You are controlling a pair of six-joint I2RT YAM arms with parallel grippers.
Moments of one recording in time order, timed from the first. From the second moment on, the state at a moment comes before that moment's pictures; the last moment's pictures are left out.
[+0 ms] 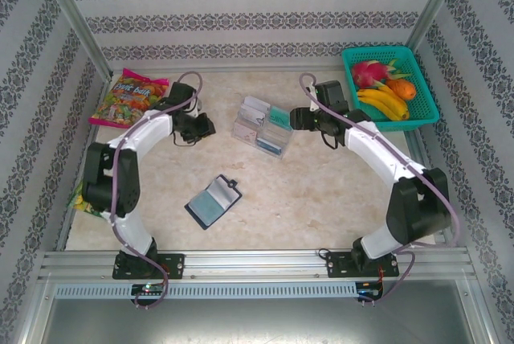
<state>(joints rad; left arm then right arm) -0.19 1.81 1.34 -0.62 0.37 -0.56 0.32 1.55 1.21 -0.47 -0.07 0.22</state>
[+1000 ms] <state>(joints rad) -0.24 2.30 1.89 -0.62 0.60 -0.47 0.40 1.96 1.62 -0.67 0.01 -0.21</state>
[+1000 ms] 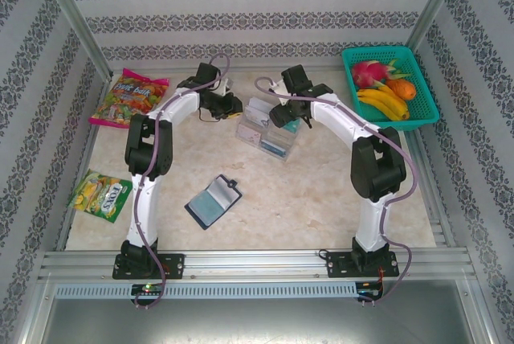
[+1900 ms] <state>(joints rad) -0.25 2.10 1.64 -0.53 0.60 -0.51 0.39 1.96 1.61 -0.68 0.03 -0.22</state>
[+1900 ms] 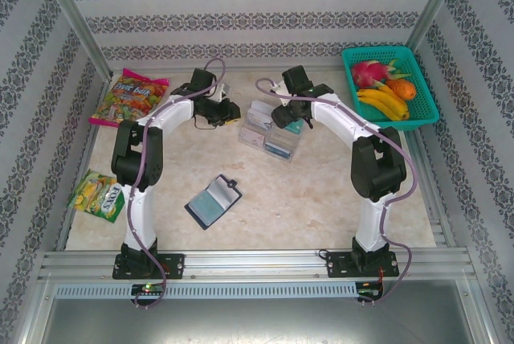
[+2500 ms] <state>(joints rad) -0.29 2.15 1.64 -0.52 0.58 -0.52 0.40 1.95 1.59 -0.68 0.03 -0.22</state>
